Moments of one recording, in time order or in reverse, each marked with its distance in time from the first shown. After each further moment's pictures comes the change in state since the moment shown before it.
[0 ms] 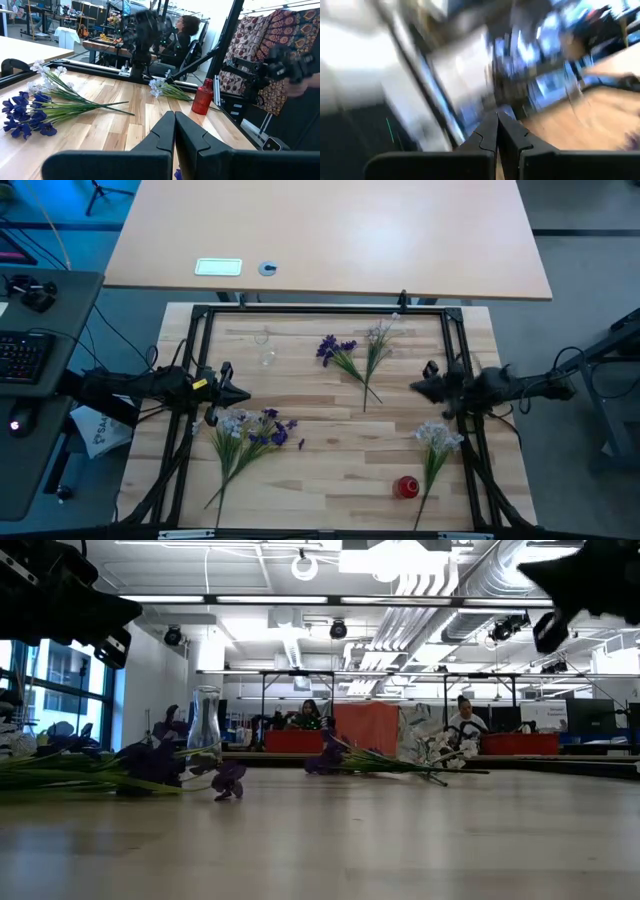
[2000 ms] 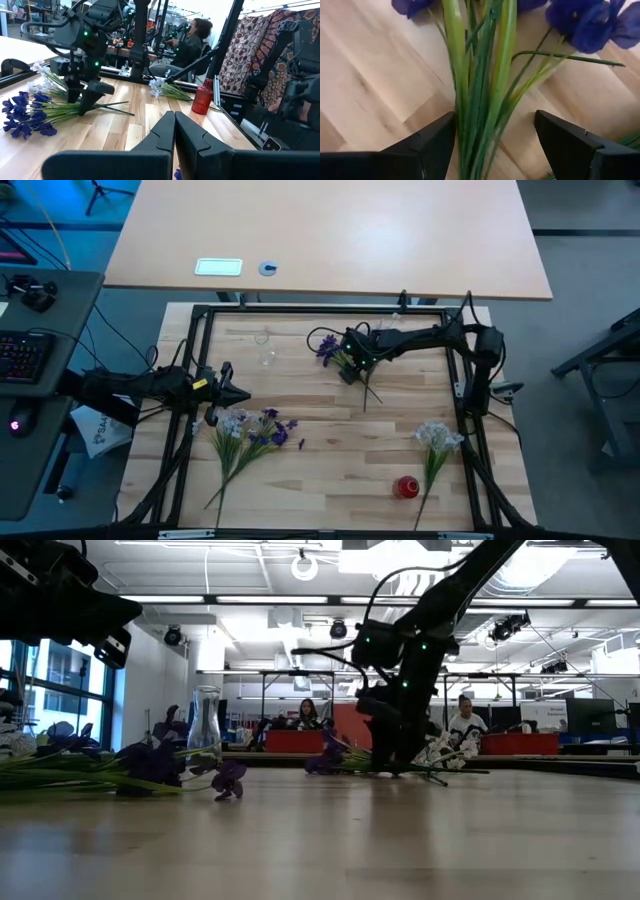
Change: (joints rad) left arm 0.000 0.000 0.000 0.000 0.000 0.000; right arm -0.510 1.857 1.088 -0.790 -0.211 -0.161
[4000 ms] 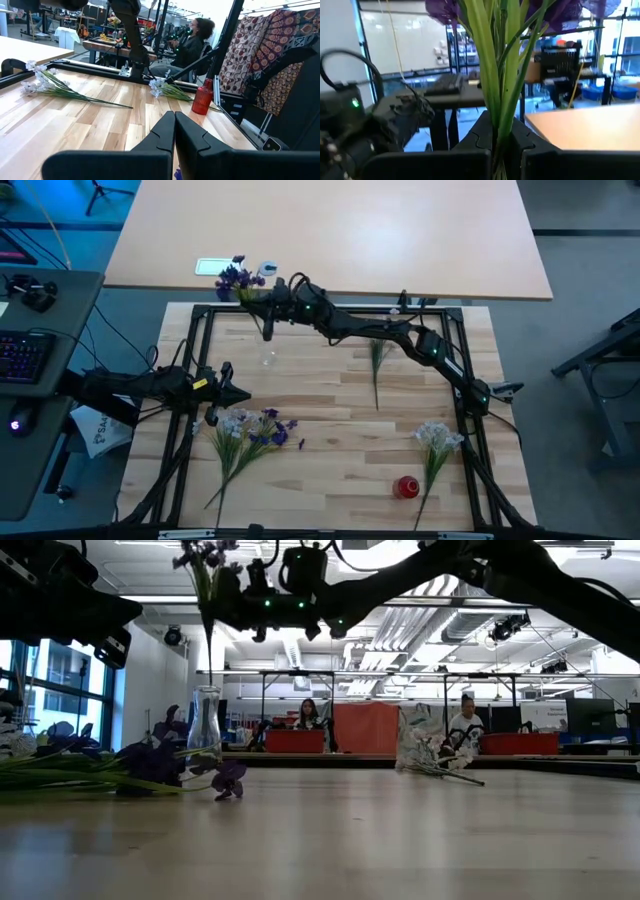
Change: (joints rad) left arm 0.000 0.000 0.000 0.000 0.000 0.000; right arm 0.023 0.540 0.999 0.883 -0.220 -0.307
